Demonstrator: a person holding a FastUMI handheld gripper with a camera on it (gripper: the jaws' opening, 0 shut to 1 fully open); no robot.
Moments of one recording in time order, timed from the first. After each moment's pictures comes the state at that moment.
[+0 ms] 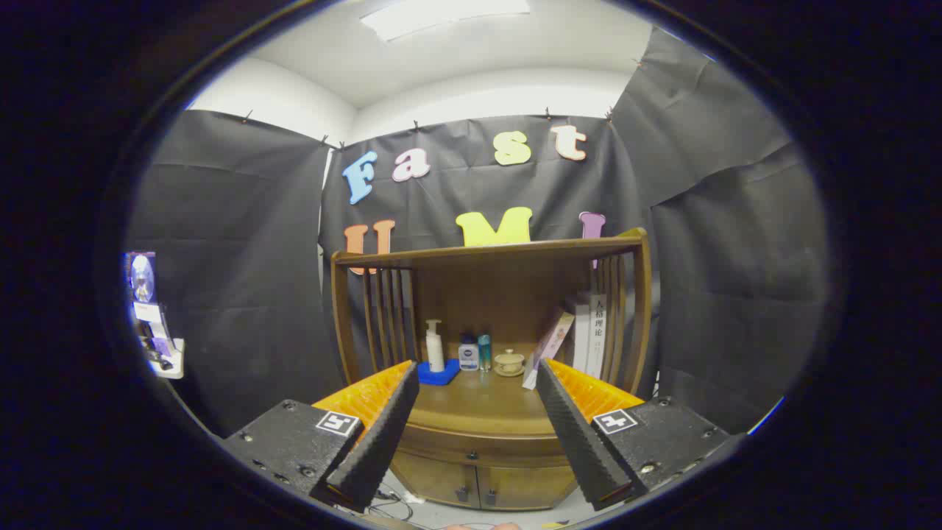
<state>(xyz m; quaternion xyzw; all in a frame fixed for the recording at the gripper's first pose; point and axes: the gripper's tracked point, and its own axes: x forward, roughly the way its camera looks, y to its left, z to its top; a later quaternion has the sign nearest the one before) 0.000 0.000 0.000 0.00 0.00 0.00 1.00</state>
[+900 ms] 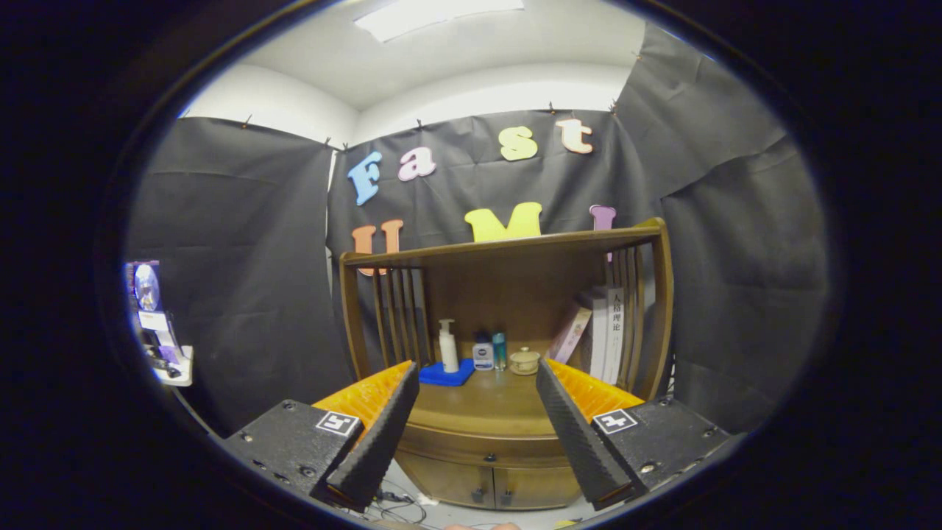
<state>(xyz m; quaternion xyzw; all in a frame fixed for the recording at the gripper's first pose) 0.013 0.013 -0.004 0.01 0.00 0.02 1.00</state>
